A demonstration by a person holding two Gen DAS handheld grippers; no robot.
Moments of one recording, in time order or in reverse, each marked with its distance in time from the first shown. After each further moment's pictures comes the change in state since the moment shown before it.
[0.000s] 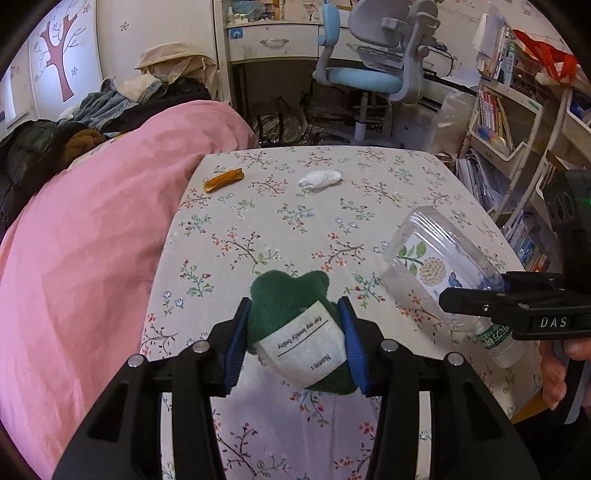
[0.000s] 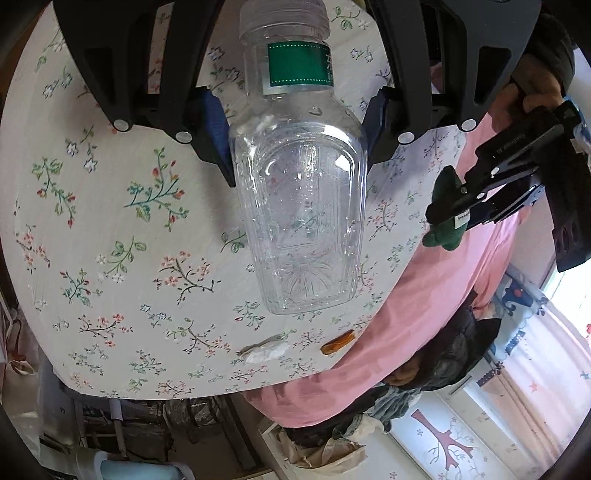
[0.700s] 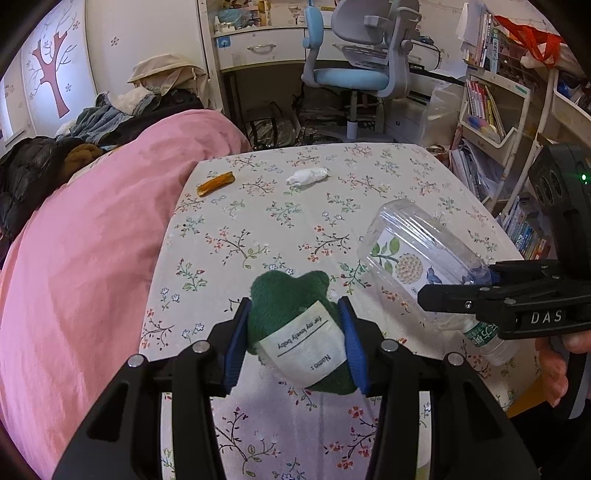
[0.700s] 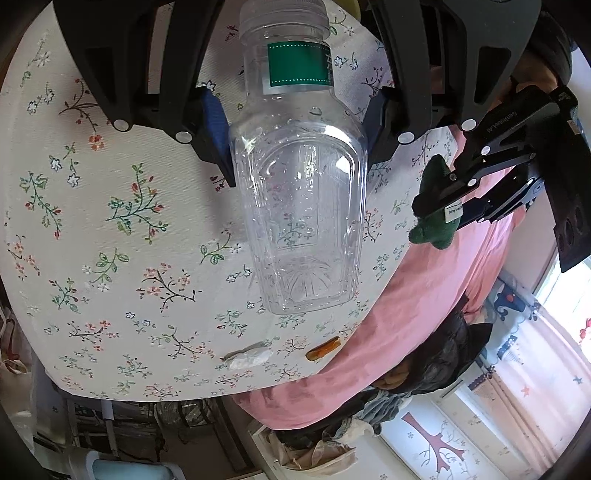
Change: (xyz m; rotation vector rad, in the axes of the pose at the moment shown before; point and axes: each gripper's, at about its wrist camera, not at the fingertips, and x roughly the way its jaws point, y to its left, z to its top) left arm -0.009 -0.017 -0.012 0.058 -0.018 0.019; right arm 0.003 0.010 -0.008 -0.016 0.005 0.026
